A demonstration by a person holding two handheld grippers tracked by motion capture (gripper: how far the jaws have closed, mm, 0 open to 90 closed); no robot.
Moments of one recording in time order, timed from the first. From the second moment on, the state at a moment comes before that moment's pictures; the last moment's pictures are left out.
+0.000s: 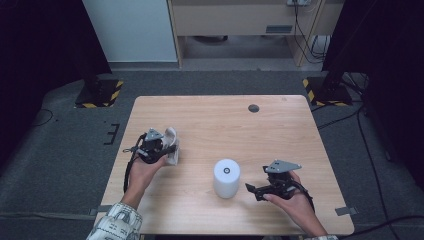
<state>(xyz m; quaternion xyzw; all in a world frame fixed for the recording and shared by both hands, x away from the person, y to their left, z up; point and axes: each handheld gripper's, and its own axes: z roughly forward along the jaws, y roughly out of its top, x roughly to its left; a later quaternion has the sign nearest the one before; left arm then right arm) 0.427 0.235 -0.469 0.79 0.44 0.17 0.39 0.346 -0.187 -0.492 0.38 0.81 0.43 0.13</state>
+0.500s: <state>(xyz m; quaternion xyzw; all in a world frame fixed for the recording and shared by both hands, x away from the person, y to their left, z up) 0.437 0.223 -0.510 0.80 0.45 0.19 0.35 0.360 -0.211 -0.502 0.44 0.78 0.41 0.17</state>
